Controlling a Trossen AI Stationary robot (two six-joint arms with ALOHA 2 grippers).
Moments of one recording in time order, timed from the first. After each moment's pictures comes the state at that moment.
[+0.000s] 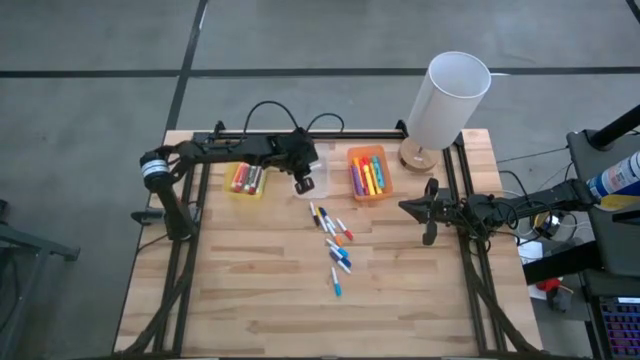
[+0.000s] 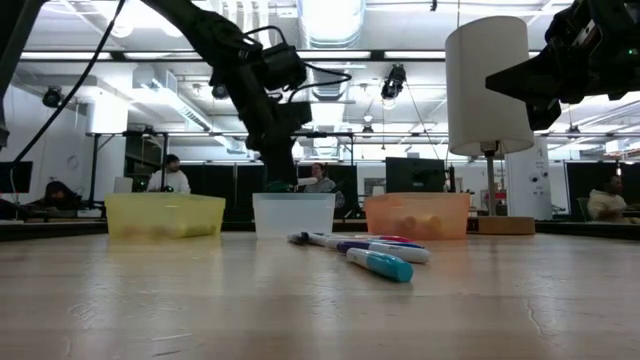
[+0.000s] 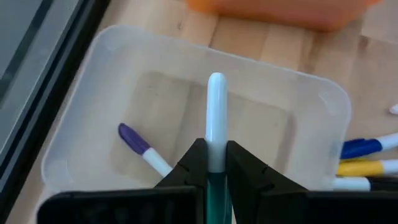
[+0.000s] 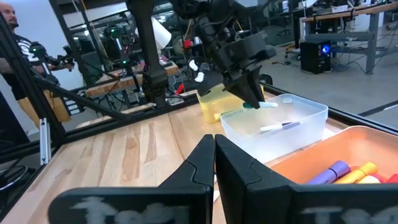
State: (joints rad) left arm 0.42 1.72 1.24 -0.47 -0.04 0.11; right arm 0.19 0.35 0.07 0.27 0.42 0.27
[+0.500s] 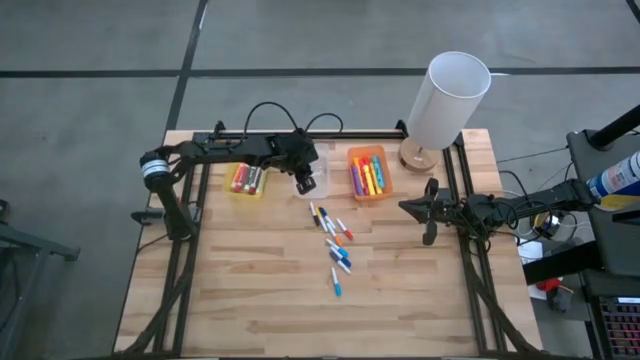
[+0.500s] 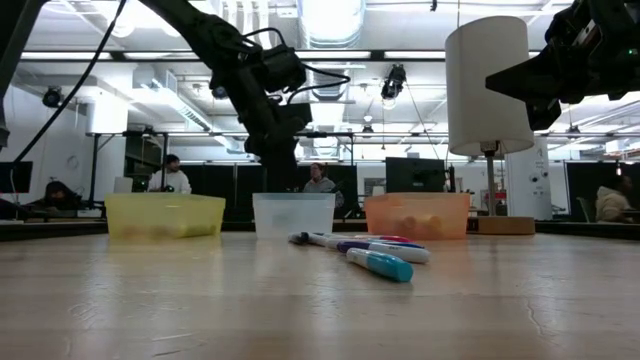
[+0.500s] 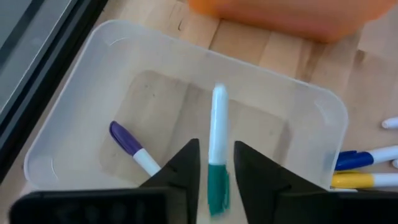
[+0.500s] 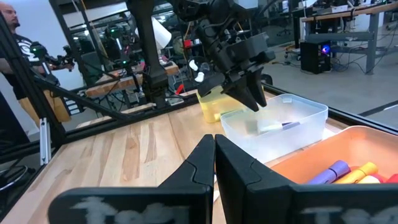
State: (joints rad) left arm 0.43 1.72 1.22 -0.43 -0.02 0.04; right arm 0.19 0.35 0.07 0.27 0.42 0.27
